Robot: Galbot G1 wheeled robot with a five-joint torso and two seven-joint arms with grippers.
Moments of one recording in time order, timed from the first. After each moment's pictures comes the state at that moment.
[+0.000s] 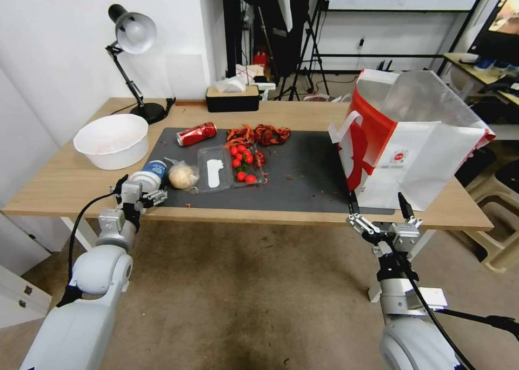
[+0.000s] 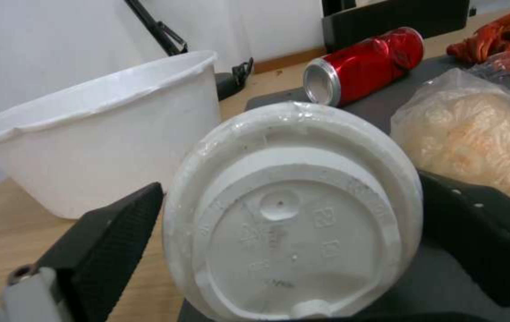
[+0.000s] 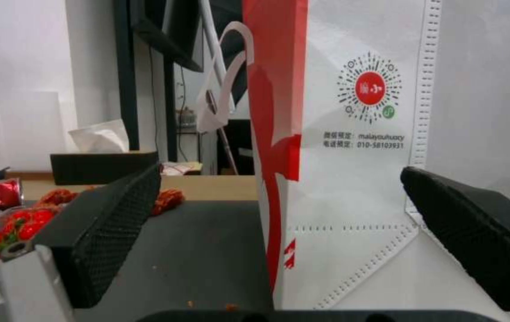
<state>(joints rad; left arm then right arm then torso) 1.45 -1.36 -0.62 -2.08 -0.12 0.09 -0.04 -1.62 1.16 0.42 2.15 0.20 0.28 0.35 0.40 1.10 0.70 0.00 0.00</state>
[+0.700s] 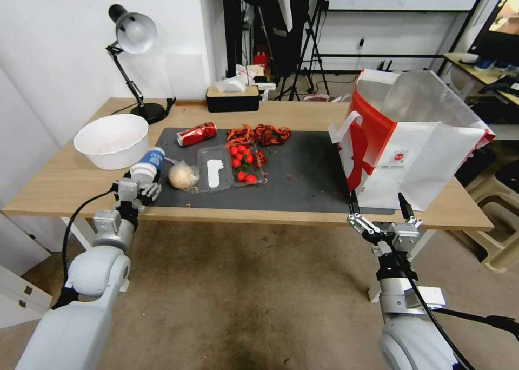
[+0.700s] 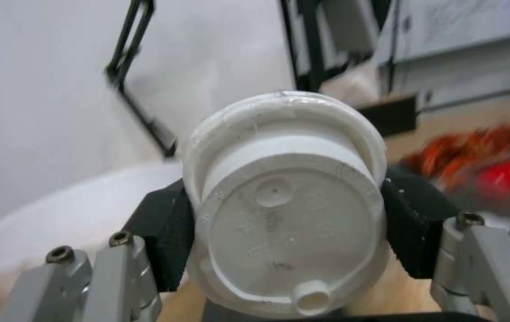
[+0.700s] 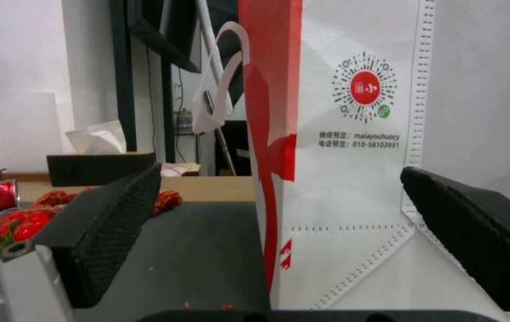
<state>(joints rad) 1.25 -1.18 -0.61 -1.85 -0.23 0.17 -0.04 -1.61 1.17 0.41 2.16 0.19 0.27 0.36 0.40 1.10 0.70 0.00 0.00</state>
